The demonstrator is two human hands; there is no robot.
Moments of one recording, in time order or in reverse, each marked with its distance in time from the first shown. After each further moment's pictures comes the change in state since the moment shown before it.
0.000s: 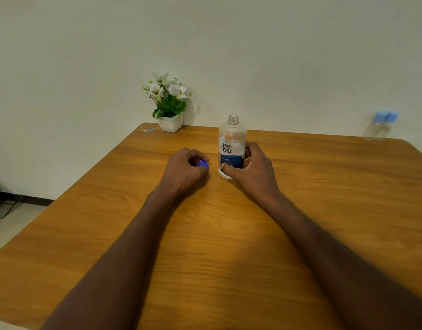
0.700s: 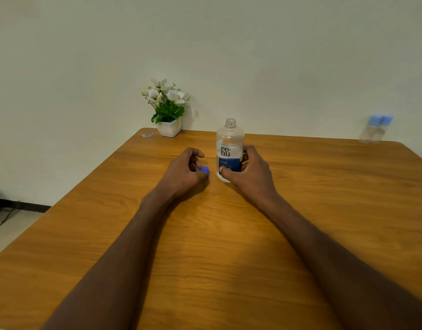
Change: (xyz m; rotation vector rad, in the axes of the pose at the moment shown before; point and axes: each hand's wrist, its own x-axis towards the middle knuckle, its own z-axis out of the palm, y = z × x) left_hand 0.006 -0.007 -0.005 0.015 -0.084 0.100; right_hand 0.001 0.003 0.002 -0.006 -0.010 0.002
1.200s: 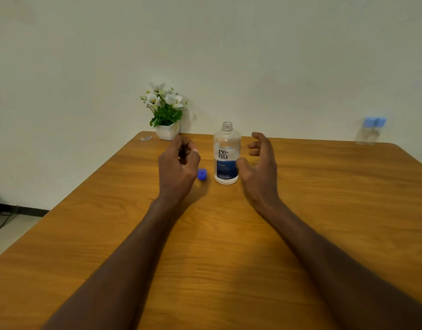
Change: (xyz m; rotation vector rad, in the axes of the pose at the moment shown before) left_hand -0.011 0.024 0.012 -0.136 0.528 0.397; right_hand -0.007 -0.008 -0.012 0.174 0.258 -0.060
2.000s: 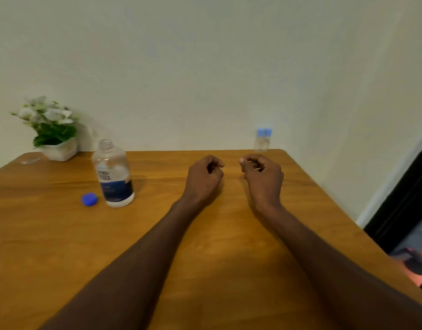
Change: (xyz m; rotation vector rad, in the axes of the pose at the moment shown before) left_hand -0.023 0.100 0.260 -0.136 -0.476 -0.230; right_hand 0.052 0.080 -0.215 -0.093 0.328 0.152
